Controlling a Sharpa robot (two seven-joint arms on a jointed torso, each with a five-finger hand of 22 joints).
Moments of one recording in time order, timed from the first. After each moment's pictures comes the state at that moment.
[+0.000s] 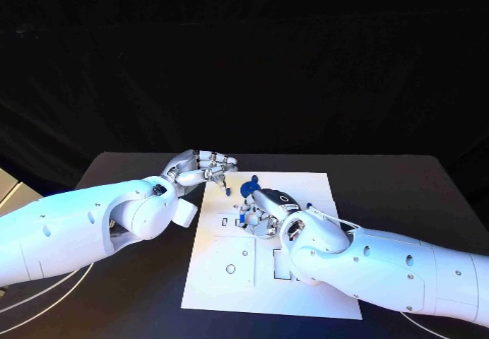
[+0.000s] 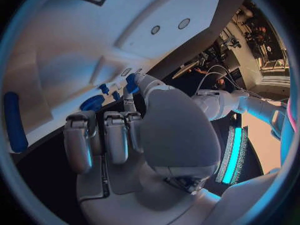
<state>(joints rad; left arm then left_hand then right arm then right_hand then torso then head) 1.18 -0.96 -0.02 1.61 -0.16 -0.26 0.32 1.41 -0.21 0.51 0.17 0.16 0.83 0.21 0.27 0.31 1.10 0.15 0.08 0.12 1.00 0.07 0.96 0.69 0.17 0.85 0.18 1.01 0.61 1.17 -0.48 -0.17 1.53 -1.51 -0.51 -0.41 1.42 -0.17 0.36 0.25 0.24 1.05 0.10 0.23 0.42 1.47 0.02 1.51 1.31 1.47 -0.05 1.54 1.31 0.01 1.47 0.06 1.57 1.31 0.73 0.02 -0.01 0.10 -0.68</state>
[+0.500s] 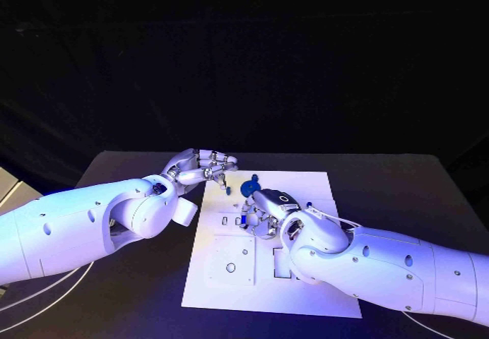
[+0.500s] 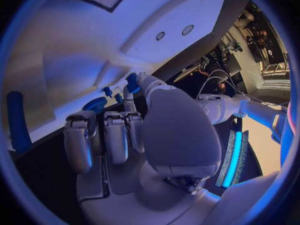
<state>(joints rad) 1.18 -0.96 -0.02 1.61 -0.16 -0.25 0.31 1.41 -0.21 0.51 0.17 0.16 0.83 0.21 0.27 0.31 1.10 0.15 0.08 0.12 1.00 0.07 0.96 0.69 0.17 0.85 0.18 1.01 0.61 1.16 -0.48 -0.17 1.52 -1.53 -0.48 -0.43 1.40 -0.18 0.36 0.25 0.23 1.05 0.10 0.23 0.44 1.47 0.02 1.51 1.31 1.47 -0.05 1.54 1.31 0.01 1.47 0.06 1.57 1.31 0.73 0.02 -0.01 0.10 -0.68</state>
